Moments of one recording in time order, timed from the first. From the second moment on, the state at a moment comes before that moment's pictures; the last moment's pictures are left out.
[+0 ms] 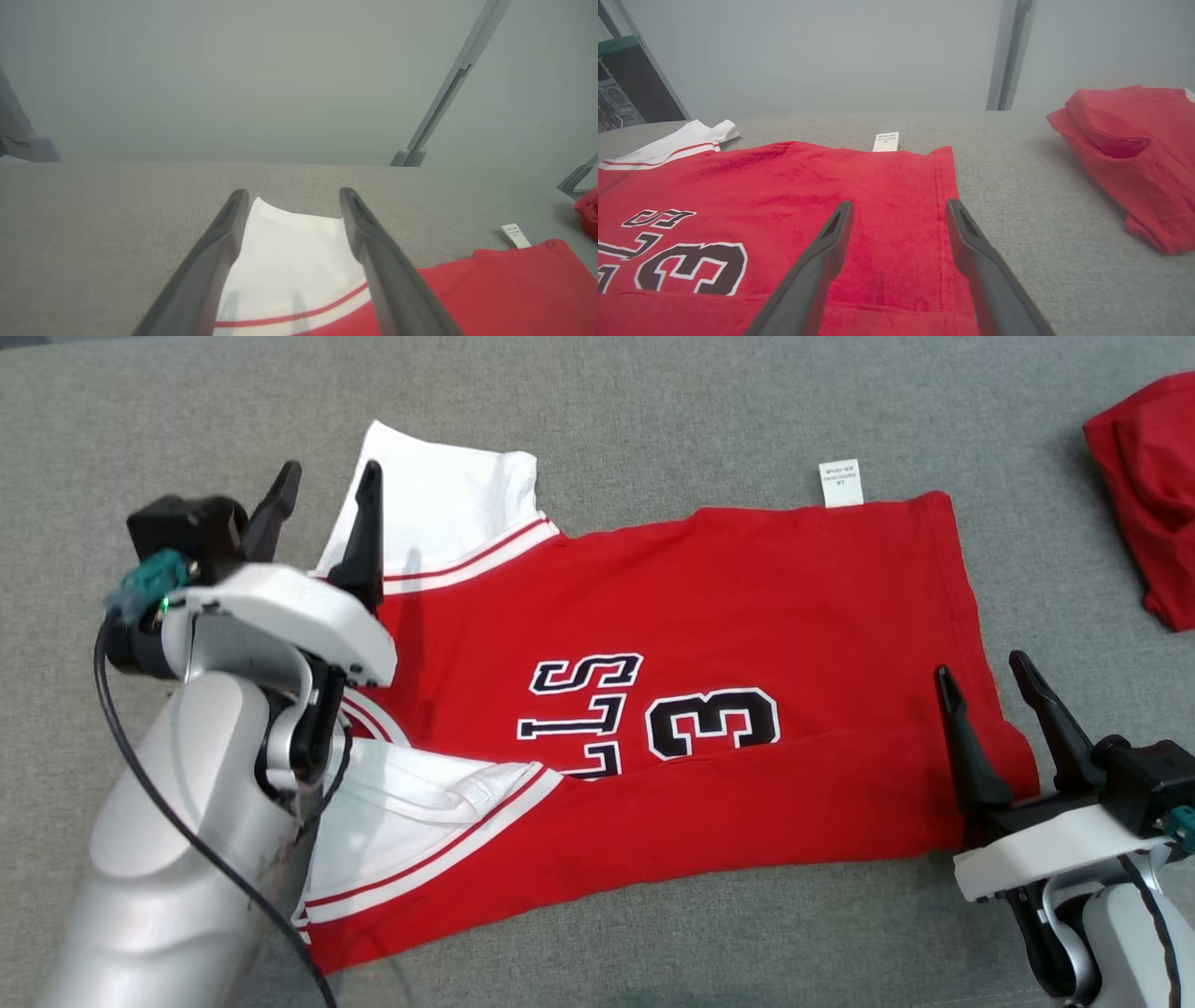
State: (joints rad) left arm -0.63 0.23 -0.34 0.34 -0.58 0.14 -0.03; right arm -0.23 -0.20 0.15 0.24 0.30 0.13 -0.25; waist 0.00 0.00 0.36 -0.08
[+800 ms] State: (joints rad) left arm -1.15 0.20 -0.44 1.04 -0.53 0.03 0.16; right arm -0.30 -0.21 0.18 0.20 0.28 0.13 -0.25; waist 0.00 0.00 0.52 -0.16
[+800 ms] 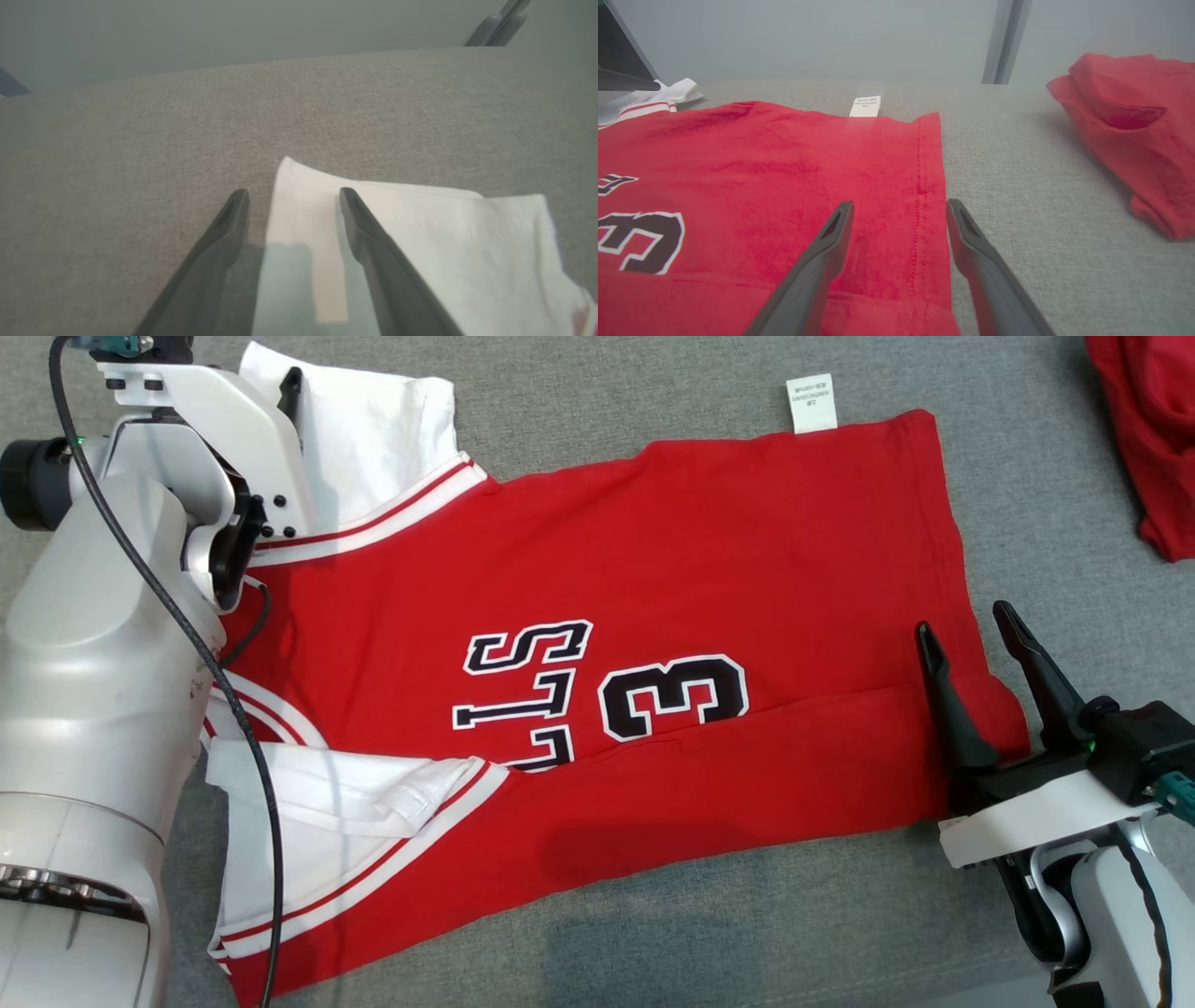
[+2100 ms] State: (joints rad) left arm -1.34 0.20 -0.48 1.16 -0.55 -0.10 0.13; right arm -0.80 -0.33 0.28 0.43 0.68 0.13 0.22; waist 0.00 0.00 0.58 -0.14
